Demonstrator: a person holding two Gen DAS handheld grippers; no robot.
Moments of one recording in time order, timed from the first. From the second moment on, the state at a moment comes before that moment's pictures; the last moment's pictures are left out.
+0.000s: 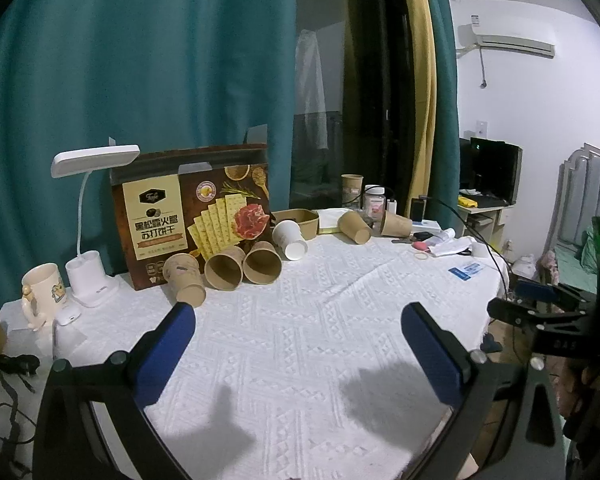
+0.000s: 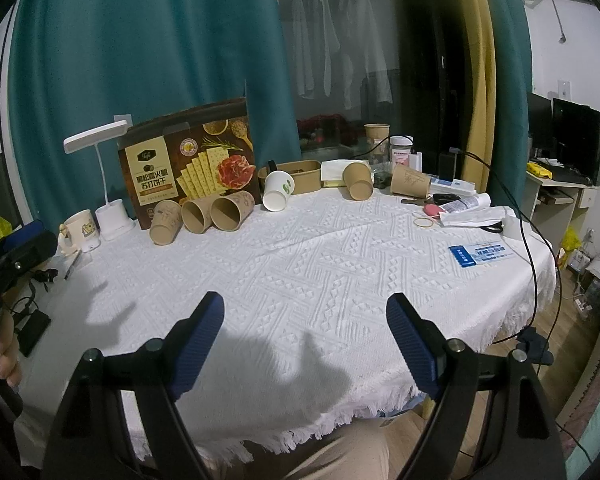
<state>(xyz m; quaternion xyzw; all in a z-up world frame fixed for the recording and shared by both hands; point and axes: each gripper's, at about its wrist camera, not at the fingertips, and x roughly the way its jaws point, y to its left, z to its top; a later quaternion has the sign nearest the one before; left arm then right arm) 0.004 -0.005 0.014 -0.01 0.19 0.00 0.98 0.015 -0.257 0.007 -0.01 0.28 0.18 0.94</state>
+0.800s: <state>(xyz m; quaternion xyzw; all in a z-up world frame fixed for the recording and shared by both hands) 0.197 -0.039 -0.056 0.08 0.37 -0.08 0.92 0.154 -0.331 -0.049 0.04 0.37 0.08 0.92</state>
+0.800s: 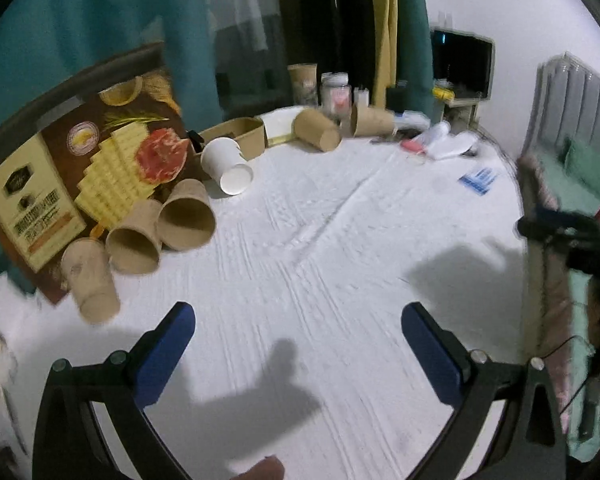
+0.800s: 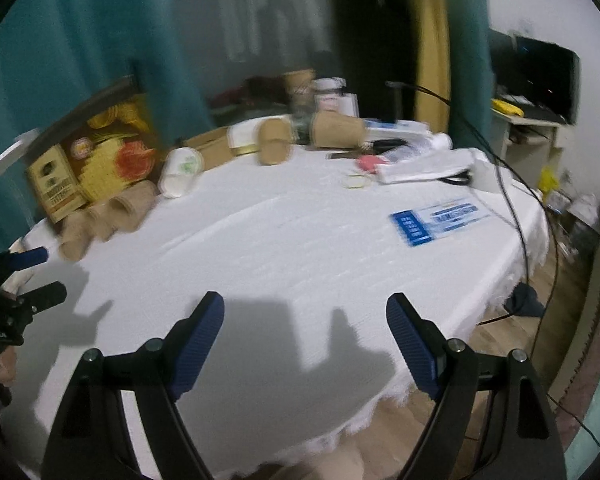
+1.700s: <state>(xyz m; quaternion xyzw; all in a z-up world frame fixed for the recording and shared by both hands) 0.501 -0.269 -0.060 0.48 0.29 -0.24 0.79 0.330 -0.435 -0.040 -0.01 0.38 0.01 0.93</state>
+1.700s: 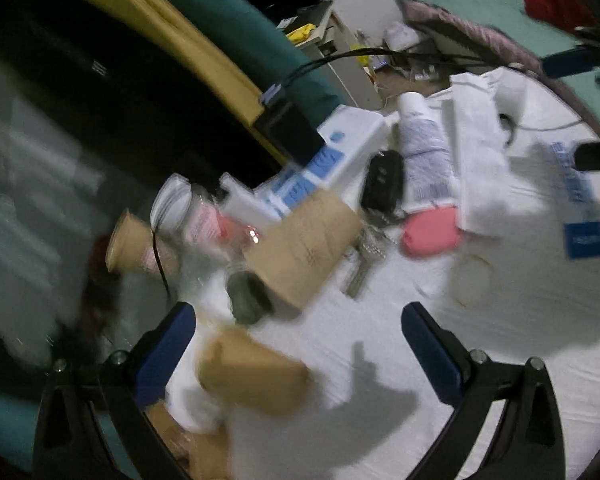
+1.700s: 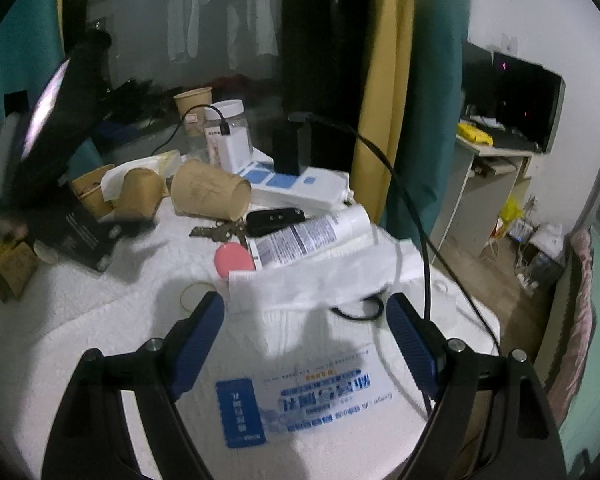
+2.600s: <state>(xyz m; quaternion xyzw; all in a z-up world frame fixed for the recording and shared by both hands) 0.548 -0.297 -0.086 0.53 0.31 -0.23 0.75 0.210 -0.454 -0.051 0.02 0.39 -0.01 0.92</state>
